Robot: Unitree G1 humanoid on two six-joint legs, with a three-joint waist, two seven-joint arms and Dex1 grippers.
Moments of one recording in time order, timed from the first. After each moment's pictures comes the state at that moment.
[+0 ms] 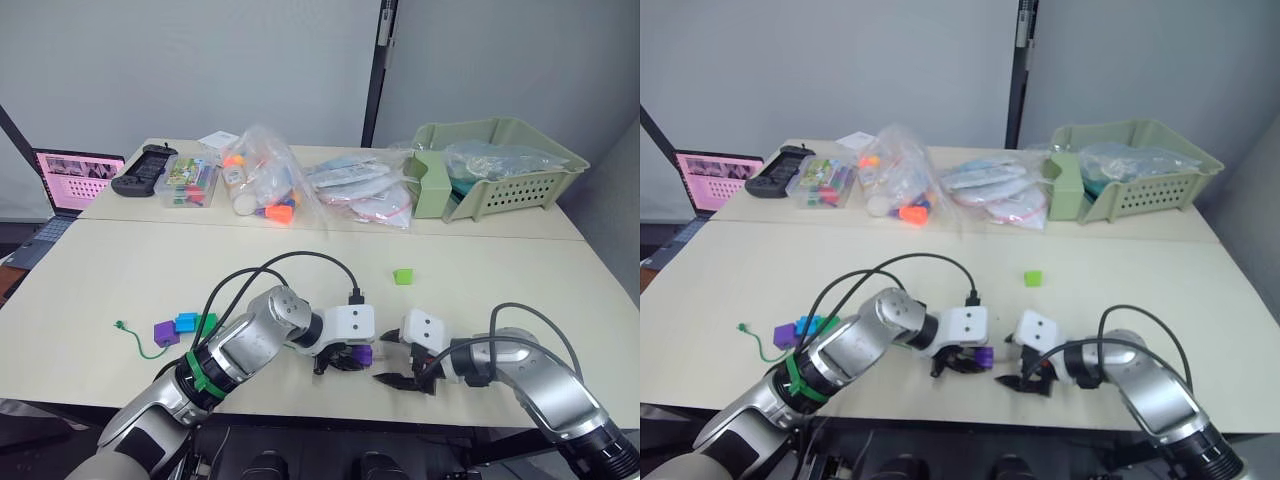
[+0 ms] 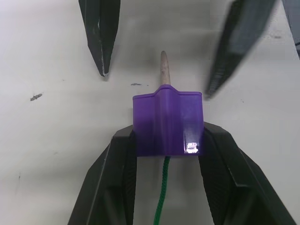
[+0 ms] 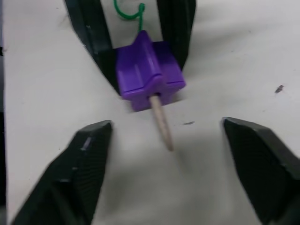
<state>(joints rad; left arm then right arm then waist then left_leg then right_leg) -0.71 0.44 -0.66 -0.16 0.04 0.73 -1.12 -0.23 -0.76 0.25 -0.29 0.20 0.48 0.99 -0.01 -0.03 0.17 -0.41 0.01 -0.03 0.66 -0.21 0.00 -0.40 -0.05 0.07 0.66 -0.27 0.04</state>
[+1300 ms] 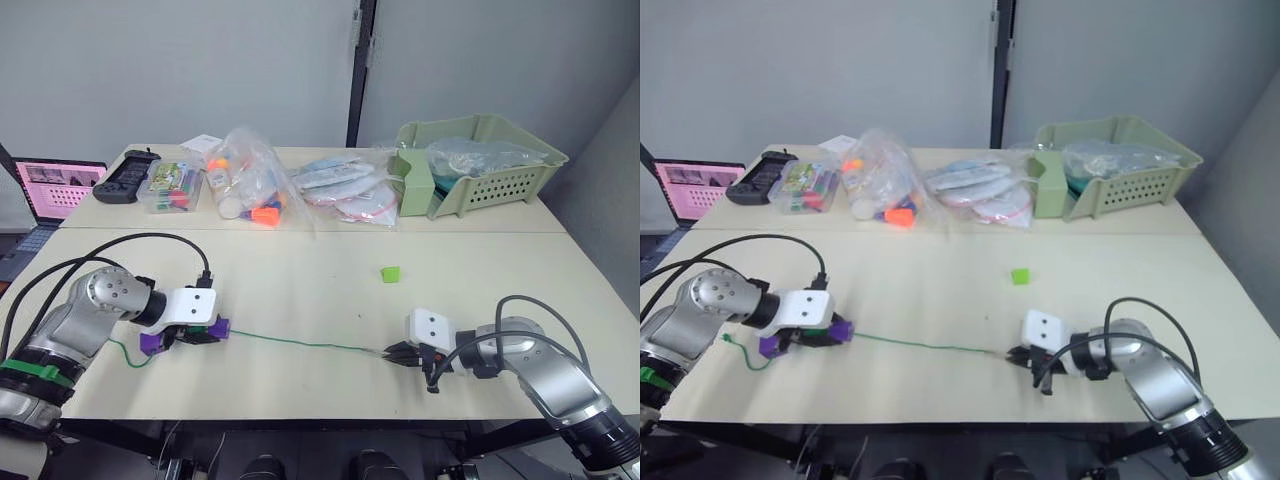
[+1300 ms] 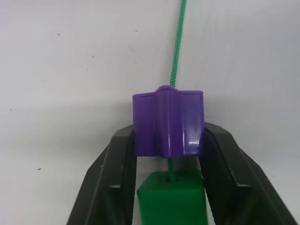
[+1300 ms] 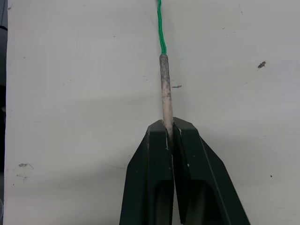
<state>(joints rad) -0.50 1.01 -0.27 0.26 -0.03 -0.05 -1.32 -0.27 -0.81 0.26 -0.23 0.18 0.37 1.08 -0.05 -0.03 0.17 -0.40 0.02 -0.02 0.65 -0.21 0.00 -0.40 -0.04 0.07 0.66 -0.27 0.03</state>
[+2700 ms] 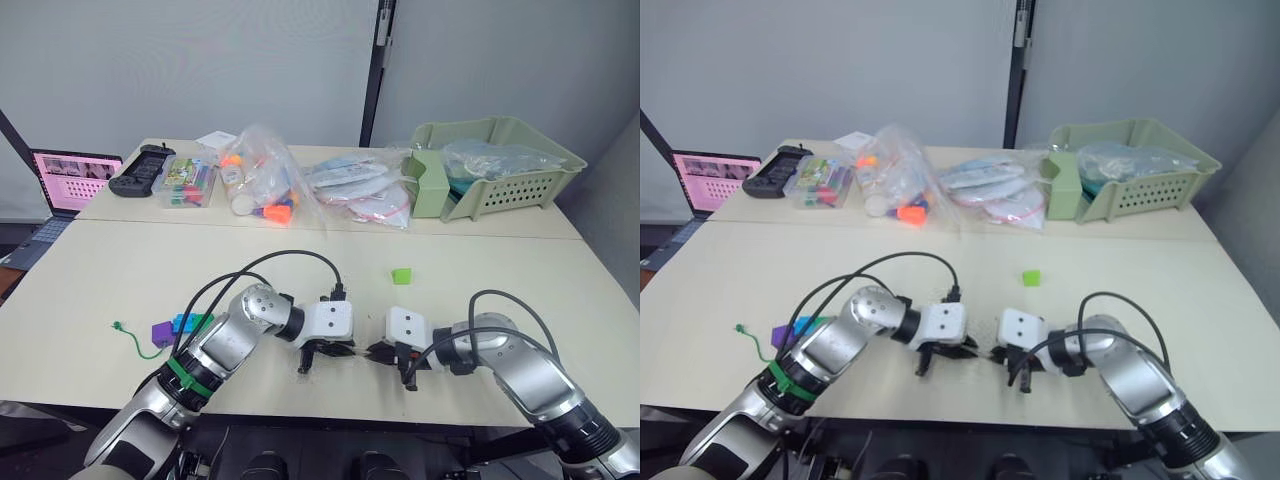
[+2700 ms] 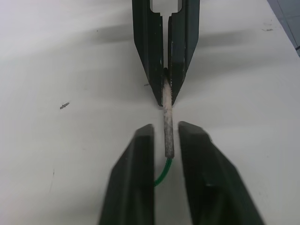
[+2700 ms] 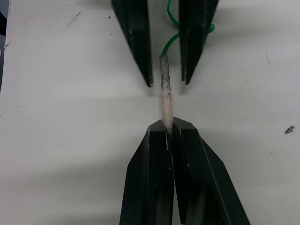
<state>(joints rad) -0.63 0.47 -0.53 -0.03 0.02 0.35 -1.17 -0.34 -0.74 0.34 -0.28 0.12 0.49 1.04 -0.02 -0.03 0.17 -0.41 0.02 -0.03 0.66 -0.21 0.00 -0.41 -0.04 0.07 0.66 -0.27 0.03</state>
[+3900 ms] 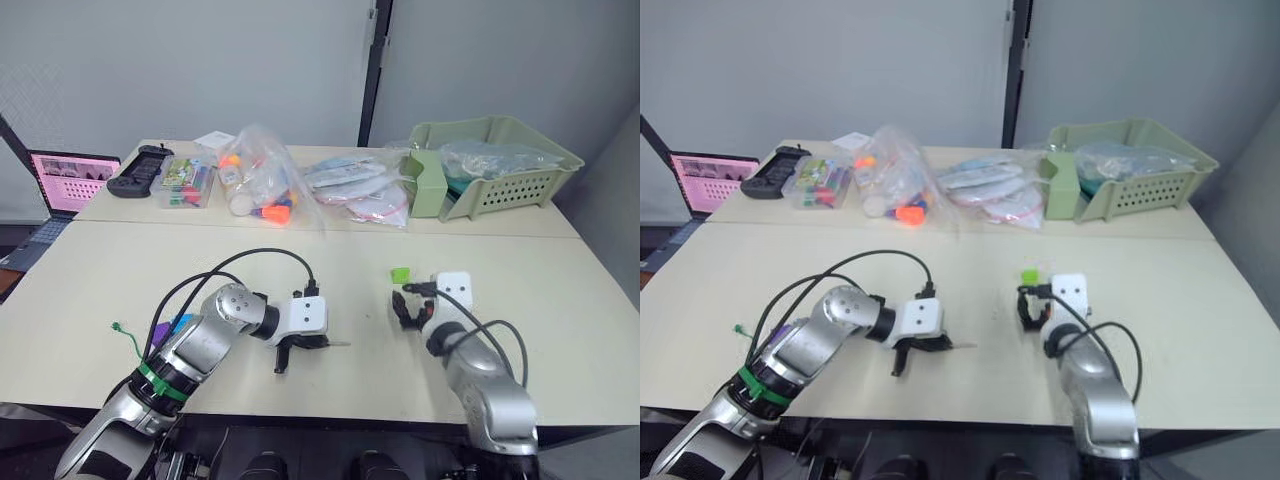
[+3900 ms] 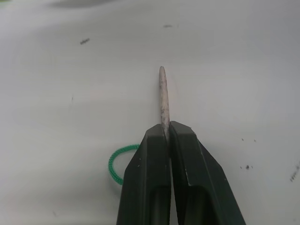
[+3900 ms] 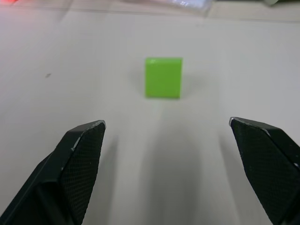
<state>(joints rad) -0.57 0.58 -0.46 -0.10 0.03 0.42 -1.17 -0.21 -0.10 -0.09 -0.33 0.07 0.67 0.05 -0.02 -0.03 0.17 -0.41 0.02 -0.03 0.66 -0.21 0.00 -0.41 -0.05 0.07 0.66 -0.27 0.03</state>
